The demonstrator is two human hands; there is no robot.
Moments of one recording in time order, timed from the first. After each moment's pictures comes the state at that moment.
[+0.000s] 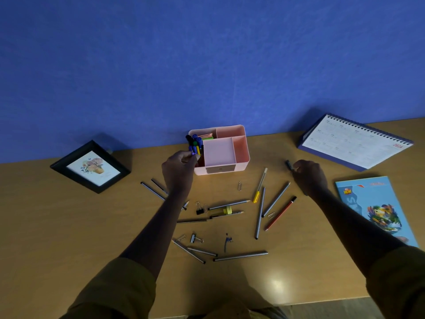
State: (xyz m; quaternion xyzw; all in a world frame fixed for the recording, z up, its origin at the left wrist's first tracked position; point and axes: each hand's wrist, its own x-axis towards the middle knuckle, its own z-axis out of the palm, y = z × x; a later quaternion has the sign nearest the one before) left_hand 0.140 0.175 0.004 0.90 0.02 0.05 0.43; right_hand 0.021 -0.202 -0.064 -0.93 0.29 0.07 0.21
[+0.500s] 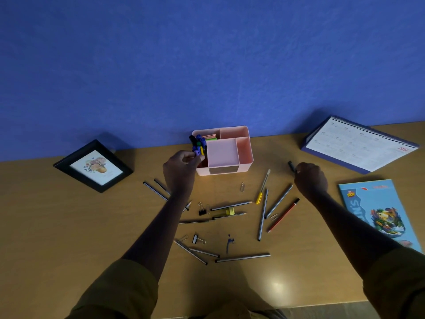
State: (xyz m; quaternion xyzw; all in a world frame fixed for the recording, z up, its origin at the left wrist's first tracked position) left_hand 0.140 0.179 0.008 0.90 0.04 0.05 0.43; right_hand 0.024 -0.183 -0.058 -0.93 0.33 0.09 0.16
